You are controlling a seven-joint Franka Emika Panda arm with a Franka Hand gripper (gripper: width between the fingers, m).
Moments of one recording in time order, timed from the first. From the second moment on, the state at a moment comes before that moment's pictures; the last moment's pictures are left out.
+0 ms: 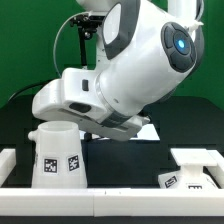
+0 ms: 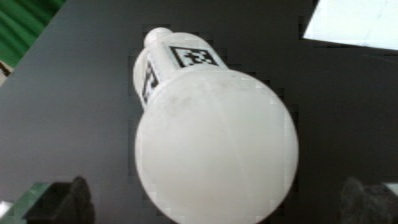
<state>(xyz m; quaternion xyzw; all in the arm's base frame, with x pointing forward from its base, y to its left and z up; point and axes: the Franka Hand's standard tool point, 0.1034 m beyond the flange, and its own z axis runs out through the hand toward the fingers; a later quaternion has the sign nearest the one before) 0.464 -0.109 0.036 0.89 0.12 -0.35 0.27</state>
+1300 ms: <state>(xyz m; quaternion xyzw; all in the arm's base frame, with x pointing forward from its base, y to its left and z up) 0.457 -0.111 0.030 0.88 0.11 -0.37 0.28</state>
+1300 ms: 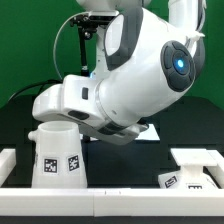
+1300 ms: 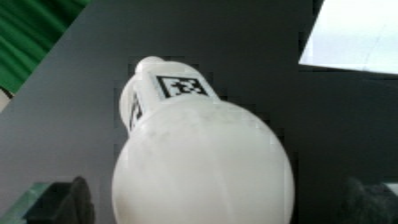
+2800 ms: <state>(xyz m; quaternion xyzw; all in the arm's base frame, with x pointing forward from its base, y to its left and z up) 0.458 -0.111 0.028 0.87 0.15 -0.38 0.27</state>
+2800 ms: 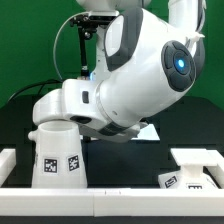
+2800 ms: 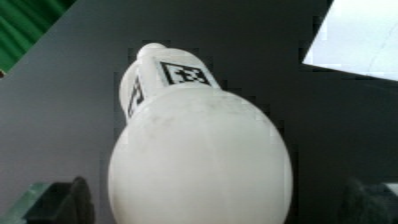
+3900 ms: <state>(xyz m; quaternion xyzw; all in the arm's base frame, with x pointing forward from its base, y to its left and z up) 0.458 -0.111 0.028 0.87 0.15 -0.38 0.27</state>
